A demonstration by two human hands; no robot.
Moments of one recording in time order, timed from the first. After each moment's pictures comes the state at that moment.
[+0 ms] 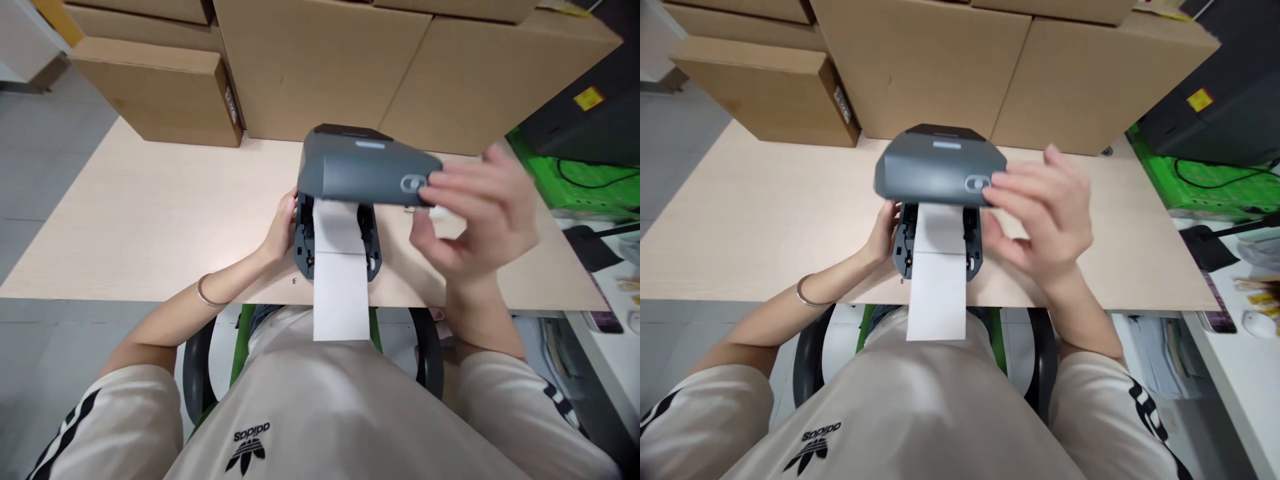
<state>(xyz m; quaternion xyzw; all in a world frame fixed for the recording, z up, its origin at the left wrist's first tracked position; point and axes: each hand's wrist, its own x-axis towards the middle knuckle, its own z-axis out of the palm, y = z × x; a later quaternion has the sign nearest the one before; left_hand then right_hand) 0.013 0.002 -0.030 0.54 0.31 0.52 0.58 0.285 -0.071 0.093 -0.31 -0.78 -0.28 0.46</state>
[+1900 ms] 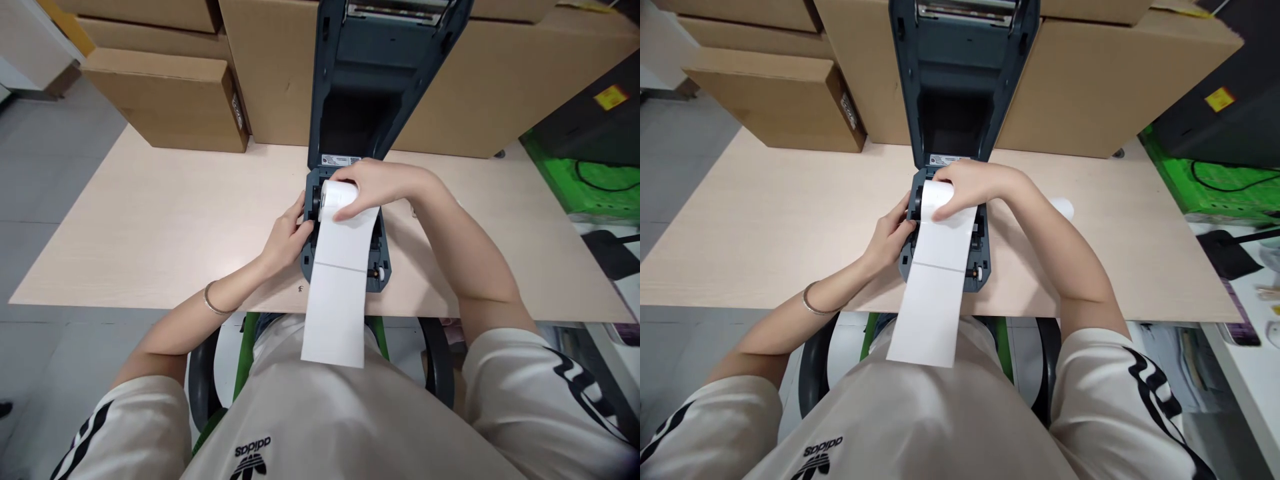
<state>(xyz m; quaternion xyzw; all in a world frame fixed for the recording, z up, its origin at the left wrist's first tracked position) -0.008 0.002 -0.014 0.71 0.42 0.39 0.41 0.221 0.060 0.123 -0.49 -0.84 0.22 -0.06</state>
